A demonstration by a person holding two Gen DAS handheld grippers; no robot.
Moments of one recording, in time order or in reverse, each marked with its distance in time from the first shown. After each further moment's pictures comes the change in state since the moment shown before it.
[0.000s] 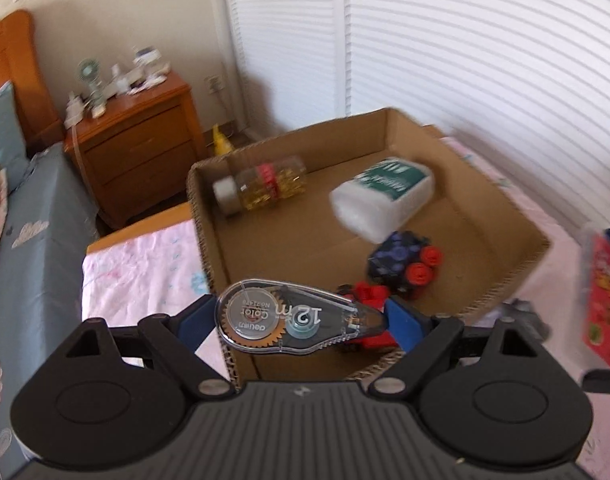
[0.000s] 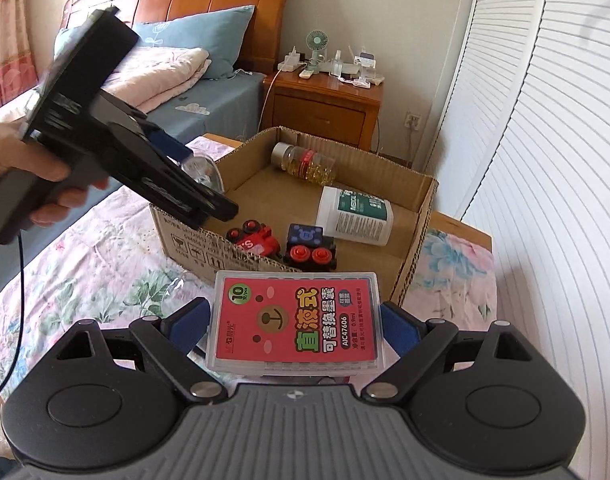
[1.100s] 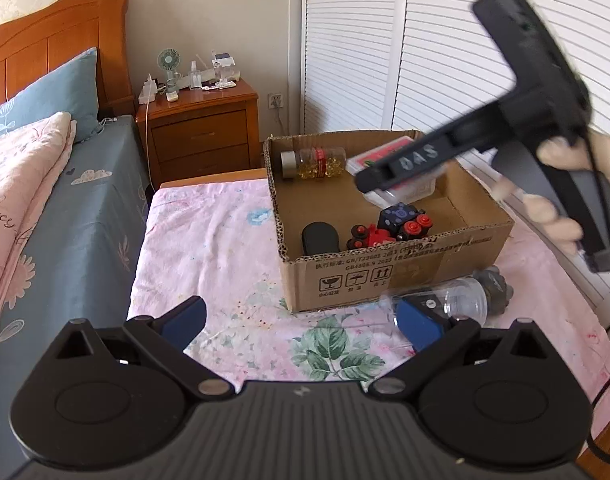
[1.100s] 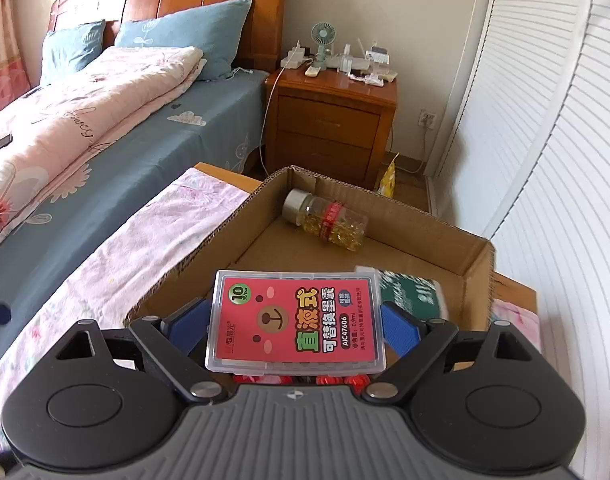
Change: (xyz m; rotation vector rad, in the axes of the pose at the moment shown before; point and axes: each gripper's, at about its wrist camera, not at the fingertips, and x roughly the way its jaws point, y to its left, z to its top) left arm -0.099 0.006 -0.092 -0.200 -0.122 0.073; right arm 0.105 0.017 0.104 0.036 0.051 0.024
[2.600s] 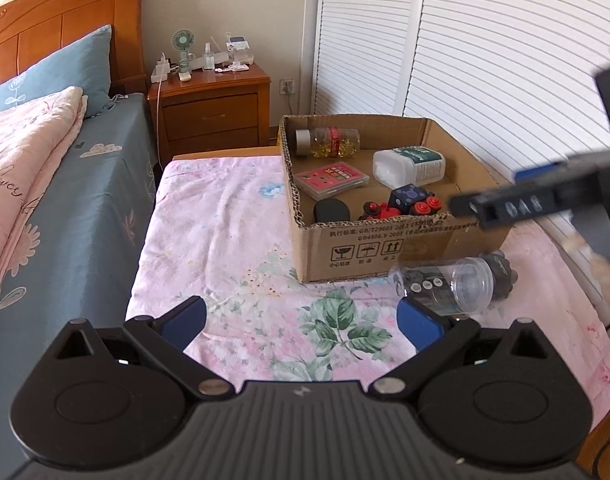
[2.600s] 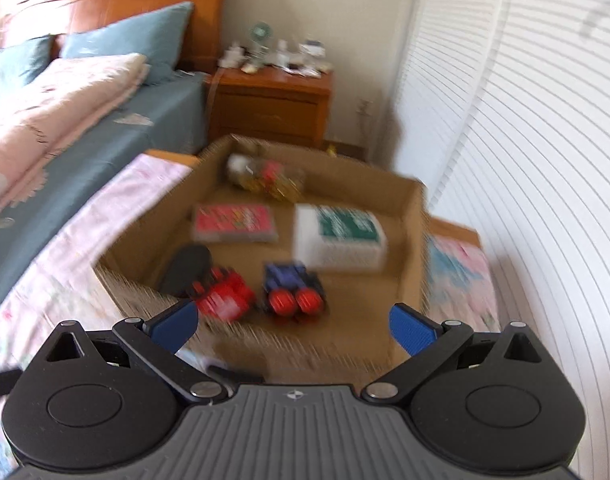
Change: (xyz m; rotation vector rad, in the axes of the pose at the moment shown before) left arm -0.006 0.008 -0.019 -0.048 0.036 0.000; right arm -0.050 -0.008 -0.079 0.134 -0.017 -0.197
